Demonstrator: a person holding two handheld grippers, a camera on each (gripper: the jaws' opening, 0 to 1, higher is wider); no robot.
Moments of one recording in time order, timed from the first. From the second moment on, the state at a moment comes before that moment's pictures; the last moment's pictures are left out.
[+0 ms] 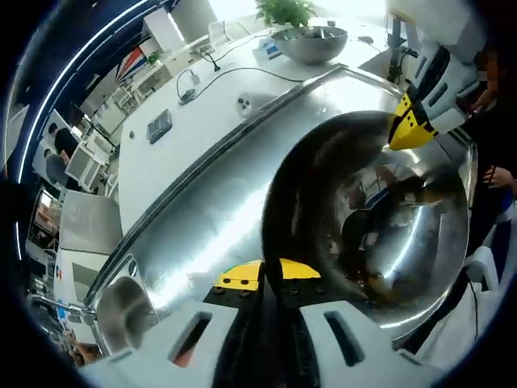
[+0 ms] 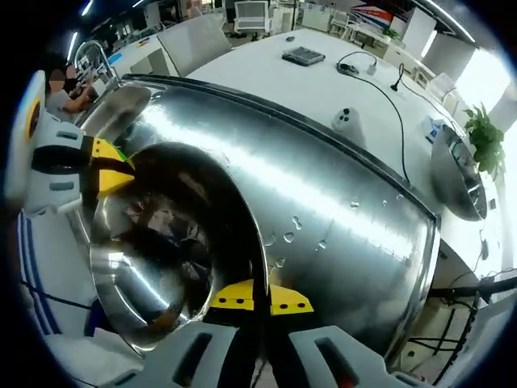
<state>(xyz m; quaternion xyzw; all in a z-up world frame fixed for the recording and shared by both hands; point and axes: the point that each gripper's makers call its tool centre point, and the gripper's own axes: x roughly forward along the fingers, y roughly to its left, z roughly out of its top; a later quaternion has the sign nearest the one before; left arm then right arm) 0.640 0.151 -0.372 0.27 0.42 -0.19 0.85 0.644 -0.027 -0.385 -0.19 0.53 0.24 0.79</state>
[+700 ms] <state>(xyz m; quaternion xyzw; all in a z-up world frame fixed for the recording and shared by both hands) 0.663 0.141 -0.373 0.26 0.30 -0.21 0.90 0.659 -0.025 -0.392 -0.11 0.40 0.30 0.86</state>
